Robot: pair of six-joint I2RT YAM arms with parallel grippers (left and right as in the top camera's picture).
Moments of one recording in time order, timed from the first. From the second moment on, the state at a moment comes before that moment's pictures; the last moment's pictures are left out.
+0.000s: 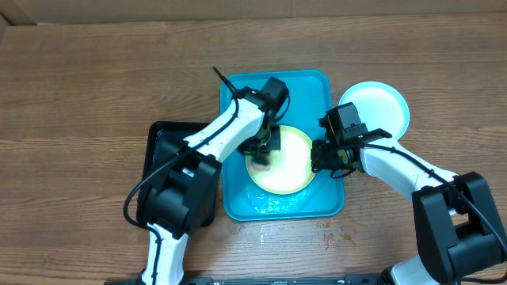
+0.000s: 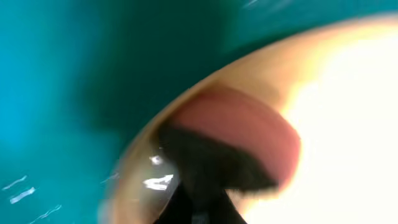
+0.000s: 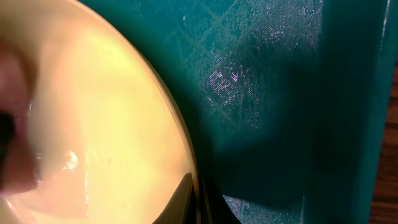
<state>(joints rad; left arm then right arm) -0.55 2.13 1.56 -0.93 0.12 -0.57 0.32 1.73 0.90 -0.45 -0.22 0.36</state>
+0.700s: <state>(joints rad) -0.58 2.17 1.57 -1.14 0.30 -0.52 0.32 1.73 0.91 -0.47 -0.23 0.36</state>
